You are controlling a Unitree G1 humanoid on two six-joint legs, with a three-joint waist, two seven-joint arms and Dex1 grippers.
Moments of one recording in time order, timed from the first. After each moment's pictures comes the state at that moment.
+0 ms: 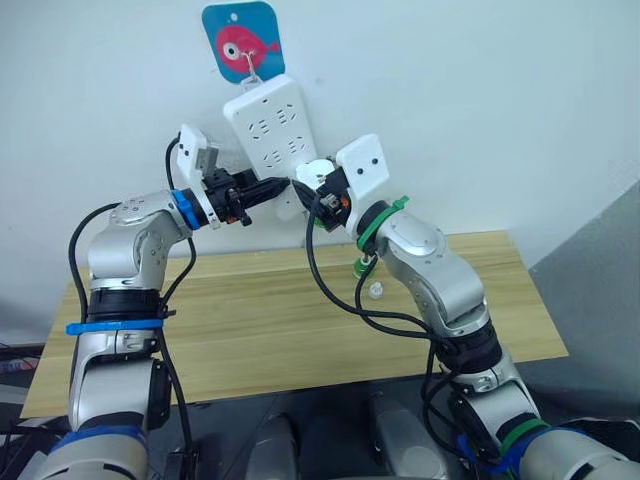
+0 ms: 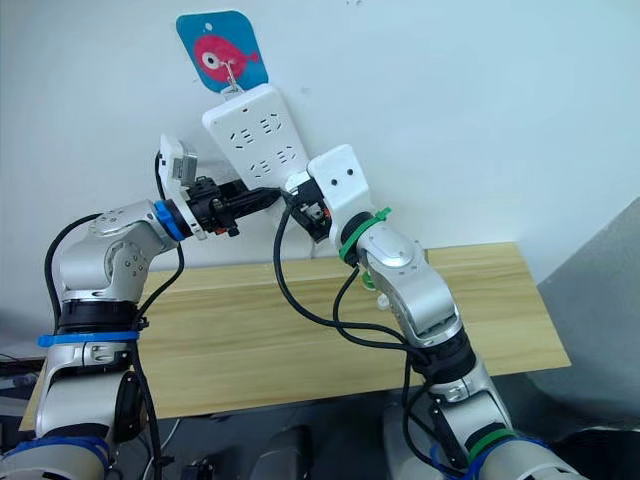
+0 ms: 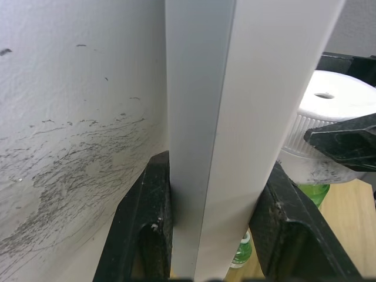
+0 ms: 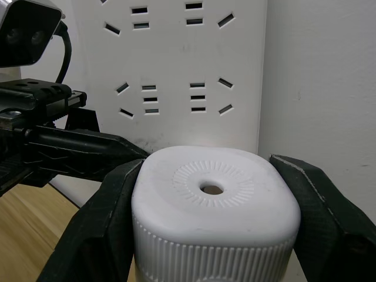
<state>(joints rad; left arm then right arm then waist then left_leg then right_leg) -0.77 0.58 0.14 0.30 -0.47 0.50 -1.01 -0.73 -0.01 0.26 -0.19 0.10 0.64 0.23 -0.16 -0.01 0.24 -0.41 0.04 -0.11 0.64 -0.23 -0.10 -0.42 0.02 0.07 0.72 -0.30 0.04</state>
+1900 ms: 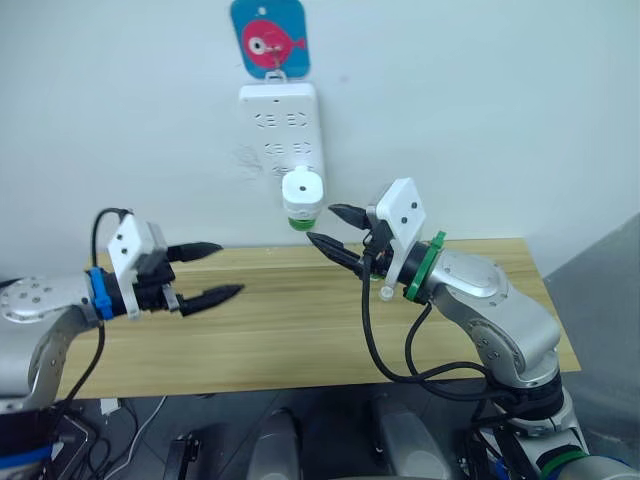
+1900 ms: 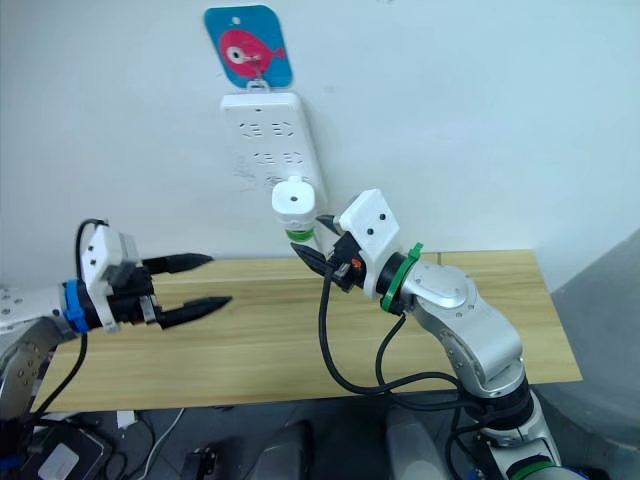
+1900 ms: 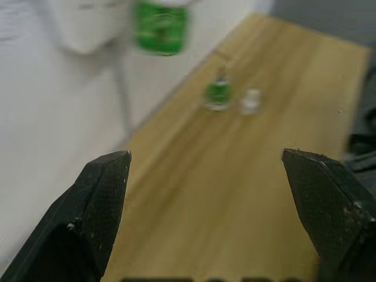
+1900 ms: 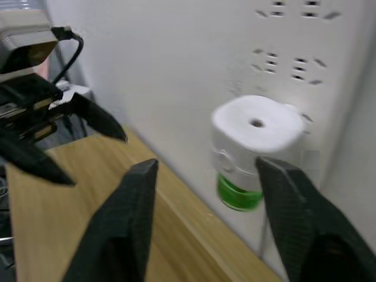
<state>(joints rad) -0.06 0.91 0.32 -0.32 -0.62 0.52 -1.10 -0.53 -0.24 0.25 -0.60 0.33 0.81 0.46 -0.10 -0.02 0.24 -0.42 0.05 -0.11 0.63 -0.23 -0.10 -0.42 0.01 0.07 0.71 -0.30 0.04</state>
